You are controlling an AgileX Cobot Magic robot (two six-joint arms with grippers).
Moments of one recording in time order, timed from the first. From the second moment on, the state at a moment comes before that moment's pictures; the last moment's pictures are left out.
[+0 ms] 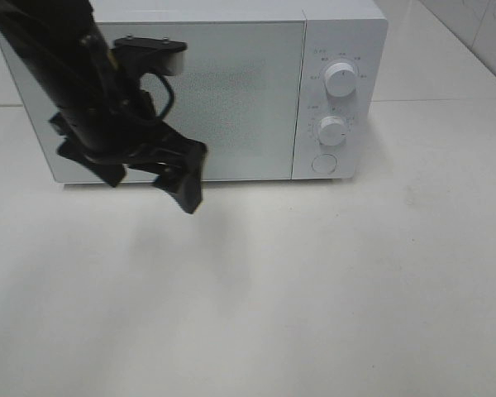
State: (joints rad) left arm -0.59 1.77 -1.31 -0.13 0.95 0.04; right arm 0.01 0.00 -0.51 -0.08 1.00 0.14
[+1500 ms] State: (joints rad) left arm 0.04 0.49 -0.53 -0.06 0.91 -0.02; right arm 0.01 0.00 -0.51 -0.08 1.00 0.14
